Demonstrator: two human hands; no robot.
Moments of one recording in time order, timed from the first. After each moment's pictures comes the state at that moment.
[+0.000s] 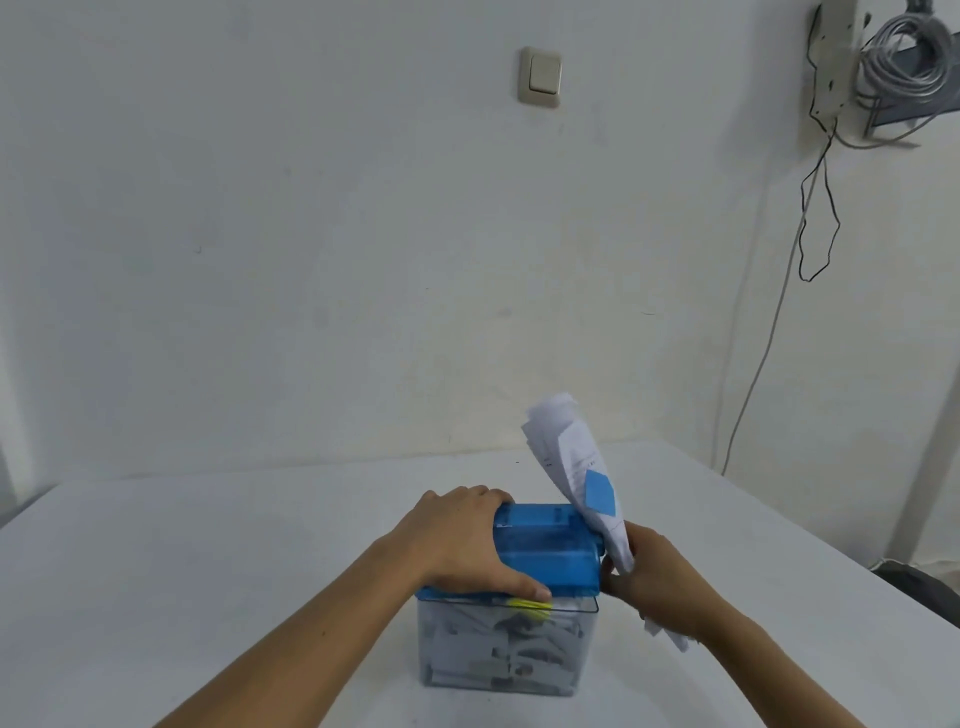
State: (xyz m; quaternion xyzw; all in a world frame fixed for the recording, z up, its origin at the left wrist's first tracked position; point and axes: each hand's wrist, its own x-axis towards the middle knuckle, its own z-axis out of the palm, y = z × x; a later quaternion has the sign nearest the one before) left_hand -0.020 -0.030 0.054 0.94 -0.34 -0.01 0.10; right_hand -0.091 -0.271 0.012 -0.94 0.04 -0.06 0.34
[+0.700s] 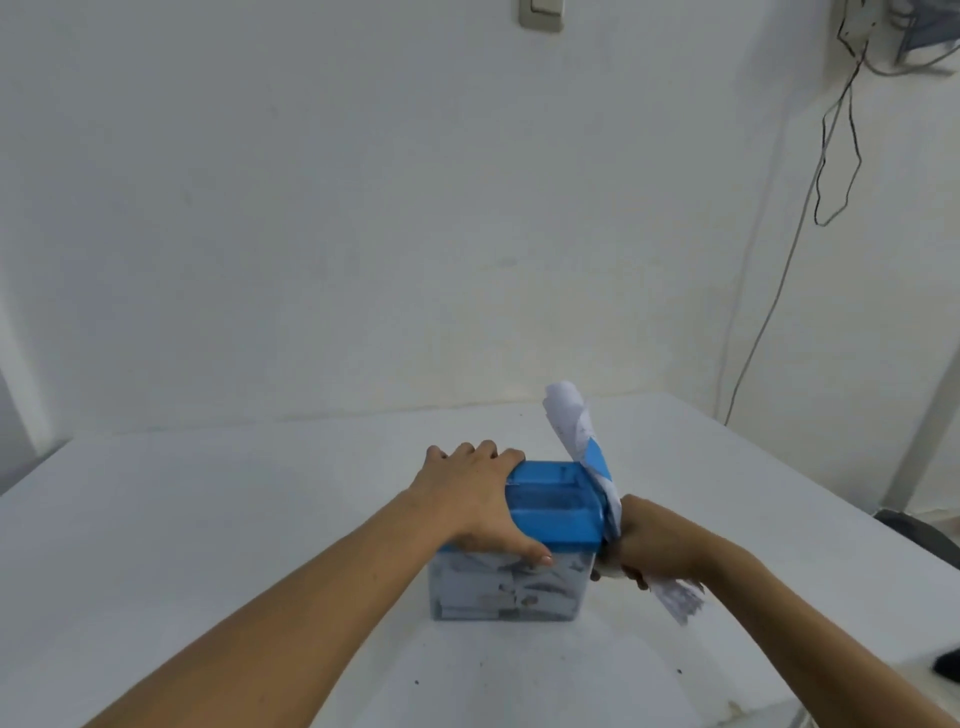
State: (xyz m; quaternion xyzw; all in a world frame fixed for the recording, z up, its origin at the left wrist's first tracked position) left_hand -0.032 -0.041 0.038 0.95 -0.32 0.00 0.01; right_hand -0.108 -0.262 0.022 -0.94 0.01 0.11 0.31
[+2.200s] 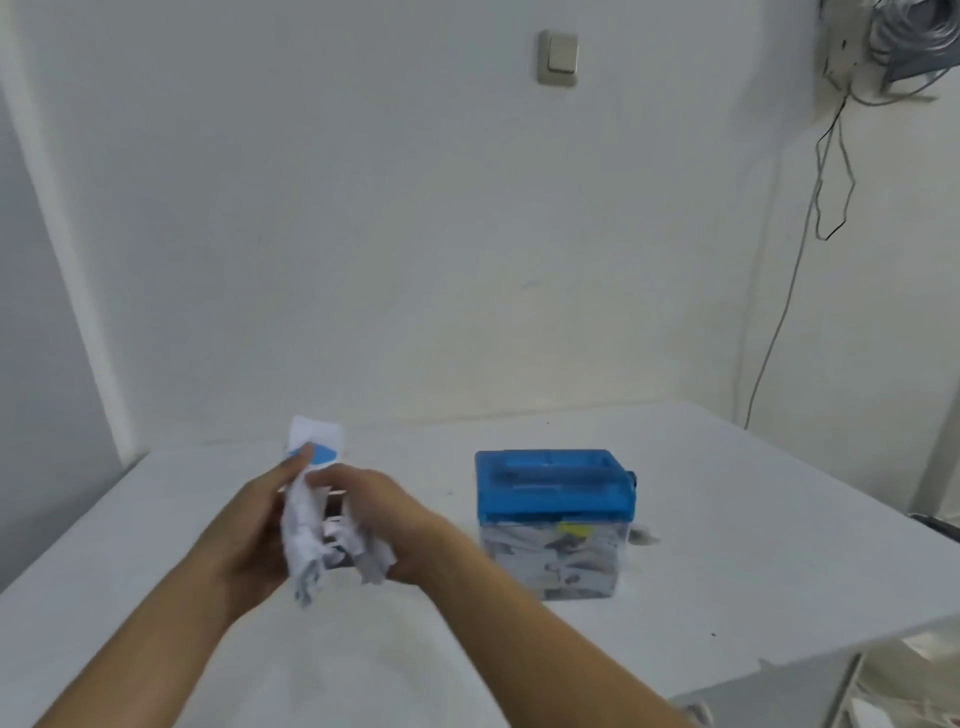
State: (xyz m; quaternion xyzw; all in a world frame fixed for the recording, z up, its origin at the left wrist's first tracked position) left_hand -0.111 0.170 0.059 0.59 0.04 -0.13 0.80; right_hand -0.093 0.048 0.048 -0.65 -0.04 0.19 0.73
